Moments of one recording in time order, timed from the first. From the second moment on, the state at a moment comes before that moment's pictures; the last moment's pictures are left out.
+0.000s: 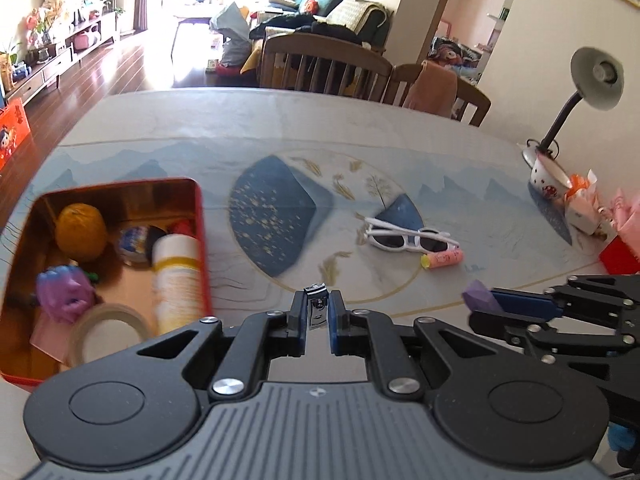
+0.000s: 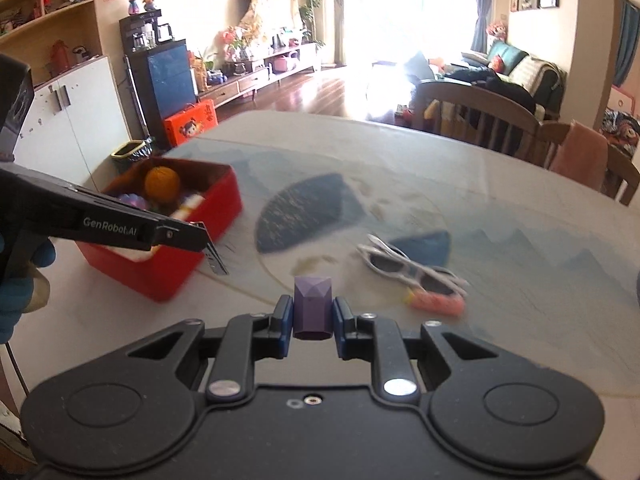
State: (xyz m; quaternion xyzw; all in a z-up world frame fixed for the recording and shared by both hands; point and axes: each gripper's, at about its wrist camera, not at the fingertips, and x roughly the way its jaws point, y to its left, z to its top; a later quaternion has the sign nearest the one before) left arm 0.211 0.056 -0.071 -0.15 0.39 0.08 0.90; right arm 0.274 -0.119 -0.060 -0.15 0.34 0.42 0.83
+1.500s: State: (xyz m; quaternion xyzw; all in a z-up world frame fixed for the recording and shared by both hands) left arm 0.186 0.257 -0.104 -0.13 0.42 0.14 0.89; right arm 0.237 0.134 -0.101 -0.25 0.35 0.45 0.78
